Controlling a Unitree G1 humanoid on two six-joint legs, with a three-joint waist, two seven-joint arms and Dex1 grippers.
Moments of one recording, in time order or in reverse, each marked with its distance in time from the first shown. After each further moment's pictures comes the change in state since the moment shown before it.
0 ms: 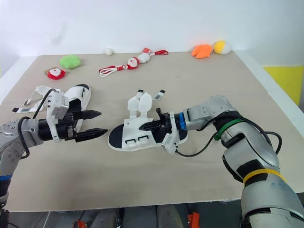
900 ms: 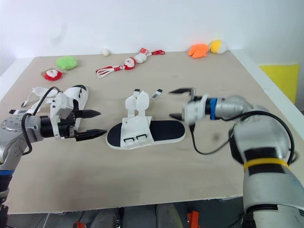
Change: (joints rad) left arm -0.067 0.018 -0.095 0.110 0.149 -0.130 -0.071; right arm -0.319 -0.020 -0.940 1.164 0.696 0.155 1.470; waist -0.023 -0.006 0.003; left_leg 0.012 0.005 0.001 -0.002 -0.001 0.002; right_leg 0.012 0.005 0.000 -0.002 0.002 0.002
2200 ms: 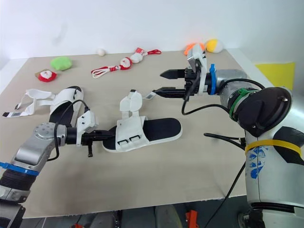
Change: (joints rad) left arm 0.000 -0.118 -0.191 0.163 0.253 -0.227 -0.023; right arm -0.201 0.033 -0.359 0.005 0.161 1.023 0.352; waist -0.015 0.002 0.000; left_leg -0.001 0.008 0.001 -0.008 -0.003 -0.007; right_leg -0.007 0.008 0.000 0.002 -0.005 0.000
